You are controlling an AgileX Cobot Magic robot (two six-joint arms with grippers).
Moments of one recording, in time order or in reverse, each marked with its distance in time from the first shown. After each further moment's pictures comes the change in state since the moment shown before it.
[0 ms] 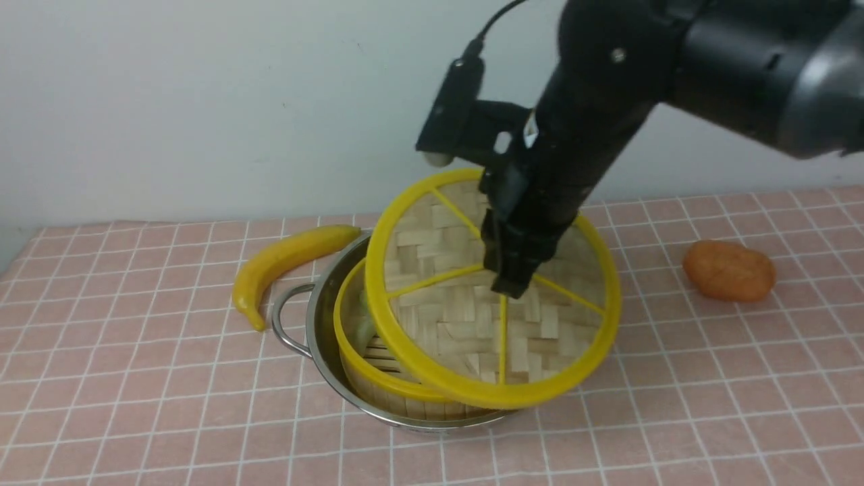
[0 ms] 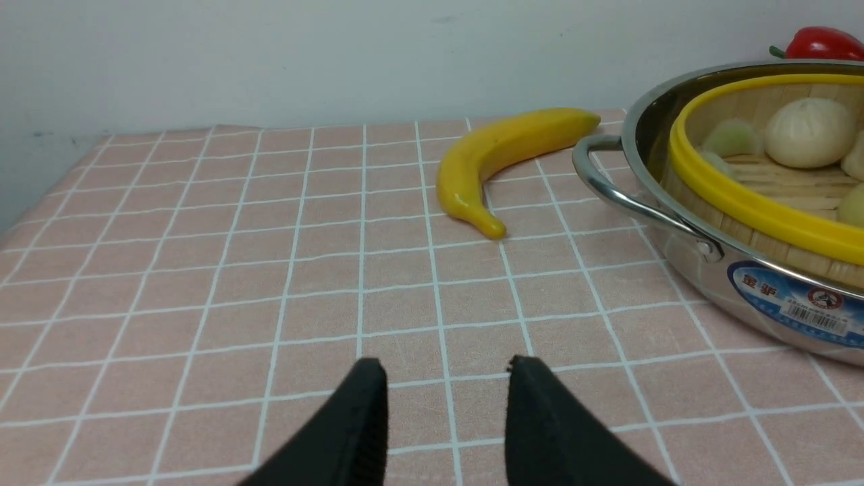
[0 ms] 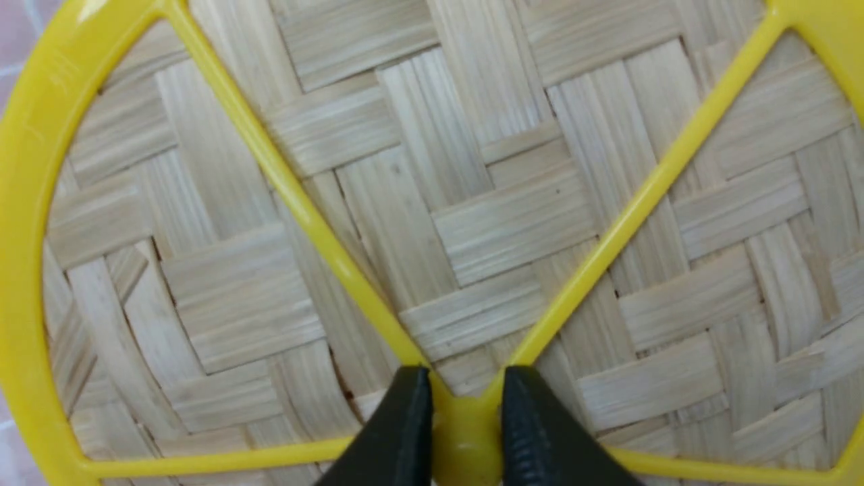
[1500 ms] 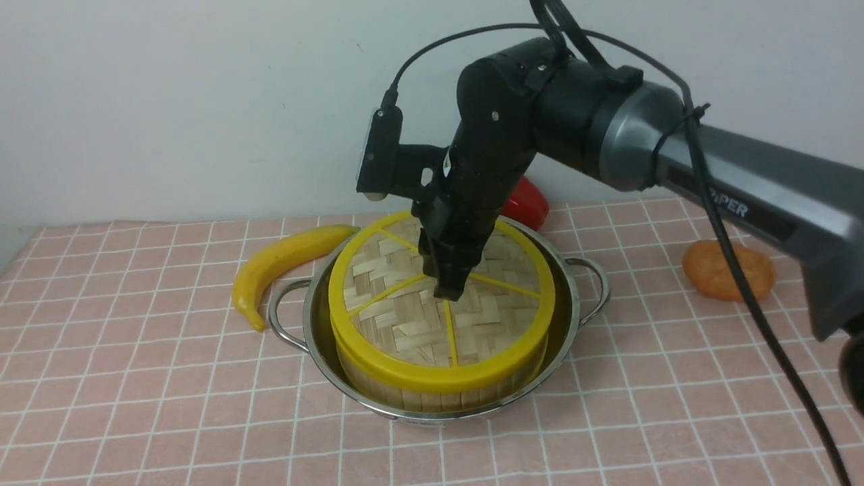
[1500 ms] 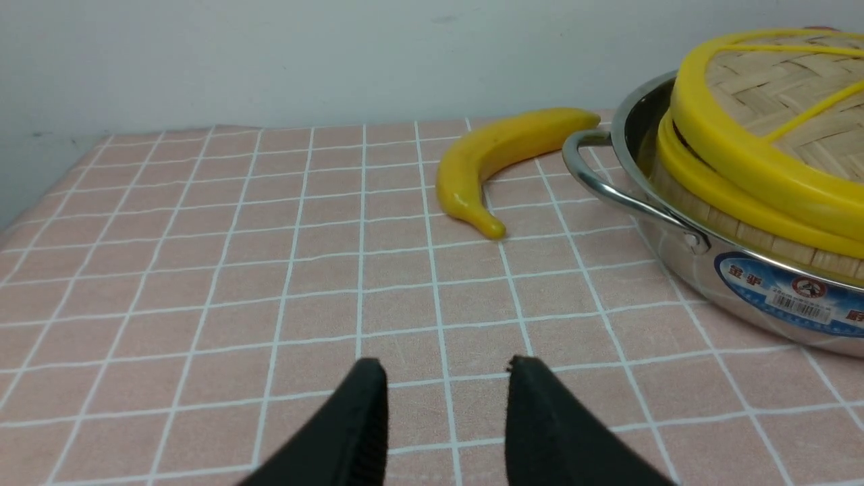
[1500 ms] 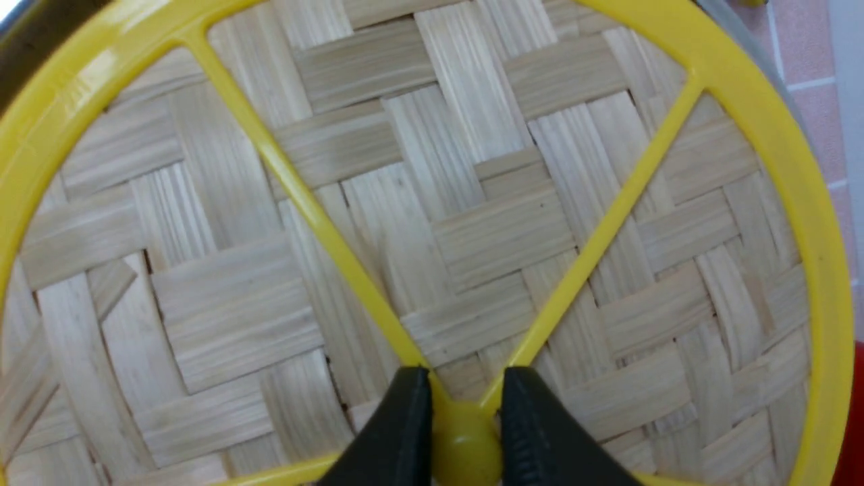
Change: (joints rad) right arm 0.000 0.270 -0.250 0.057 -0.043 -0.155; left arm 0.000 0.000 0.000 0.000 0.000 0.000
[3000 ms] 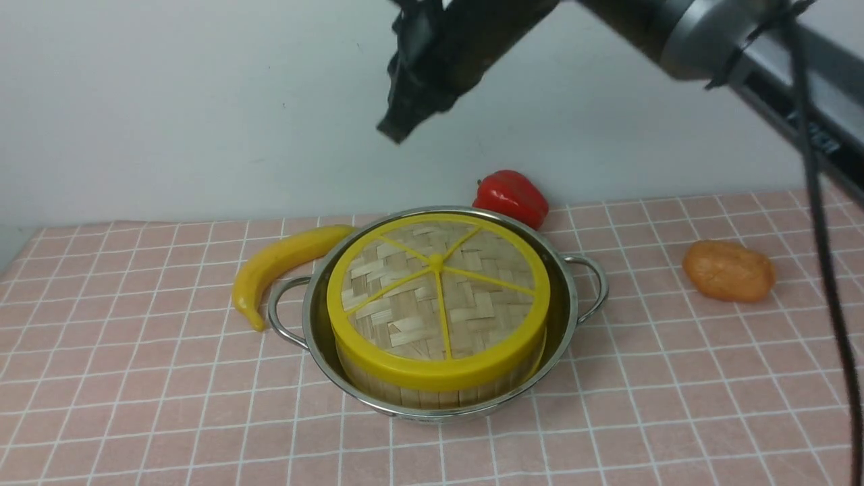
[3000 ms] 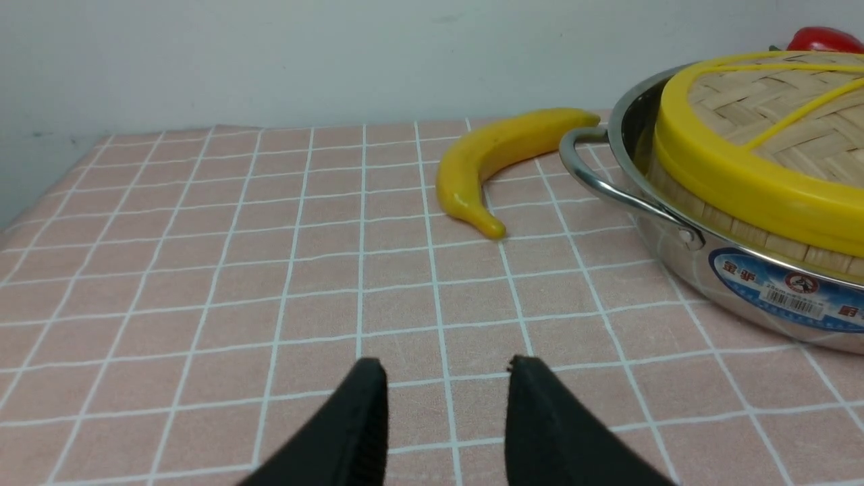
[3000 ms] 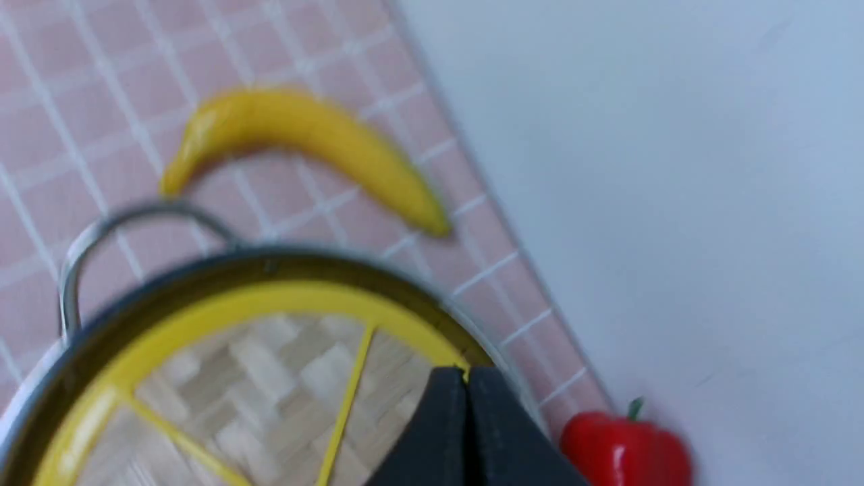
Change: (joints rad) right arm 0.000 -0.071 -0.374 -0.033 0.037 0.400; left arm 0.000 0.000 0.000 0.000 0.000 -0.001
